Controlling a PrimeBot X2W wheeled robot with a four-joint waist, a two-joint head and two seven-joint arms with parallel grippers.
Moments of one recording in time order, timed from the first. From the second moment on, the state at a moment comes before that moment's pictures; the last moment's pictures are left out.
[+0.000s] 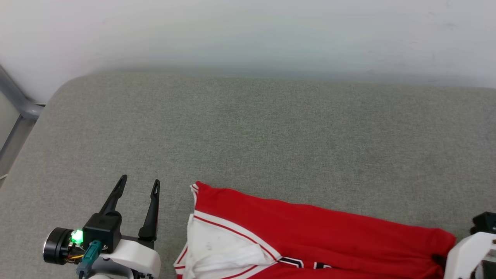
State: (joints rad) left arm -0.07 0.43 -0.34 0.06 -0.34 0.19 -0.26; right arm -0.05 -0.22 -0.20 0.32 0.40 0.13 0.71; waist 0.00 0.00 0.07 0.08
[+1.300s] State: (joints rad) left arm 0.05 0.34 -0.26 0.09 -0.28 0.14 -0.26; right arm 0.08 -0.11 -0.16 0.02 0.60 0.13 0.81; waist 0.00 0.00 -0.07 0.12
